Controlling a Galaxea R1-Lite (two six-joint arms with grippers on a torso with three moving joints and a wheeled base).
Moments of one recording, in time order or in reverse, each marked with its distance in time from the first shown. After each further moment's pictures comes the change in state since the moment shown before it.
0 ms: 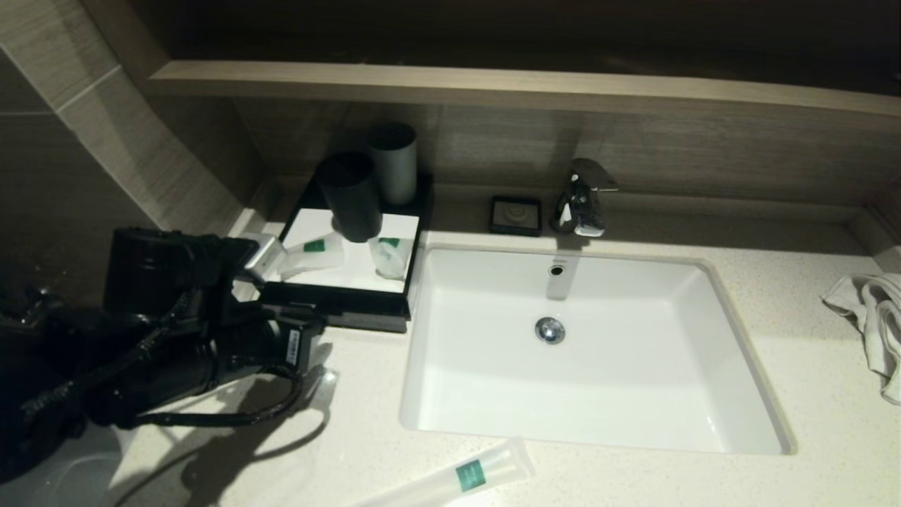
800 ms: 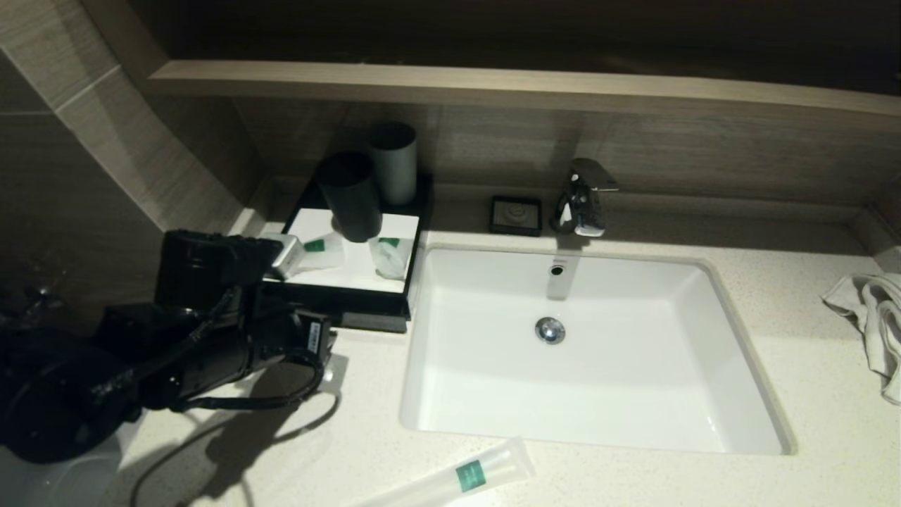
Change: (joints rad) left arm -0.015 0.100 -0.028 -0.071 0.084 -0.002; right arm 0.000 0.000 0.000 0.000 0.000 0.000
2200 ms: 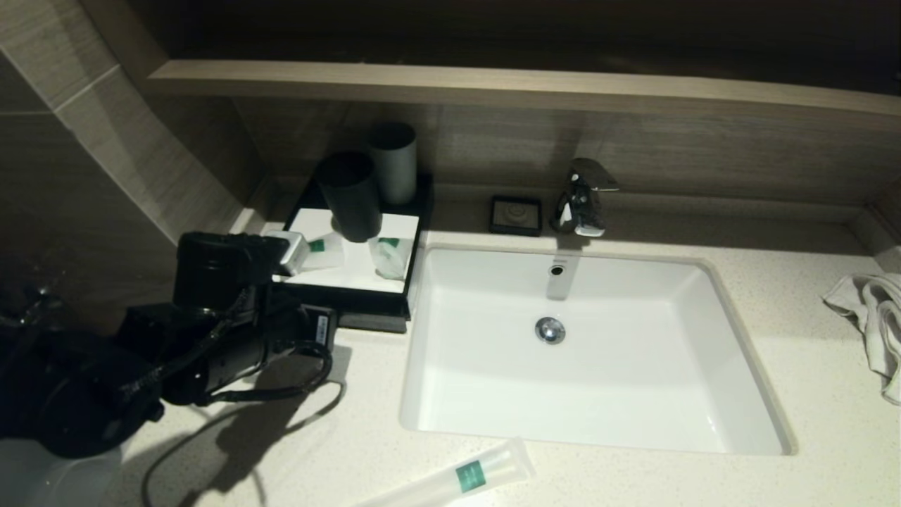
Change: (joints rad) left arm -0.007 0.047 -0.003 -0.080 0.067 -0.004; right arm 0.000 0.000 0.000 0.000 0.000 -0.001
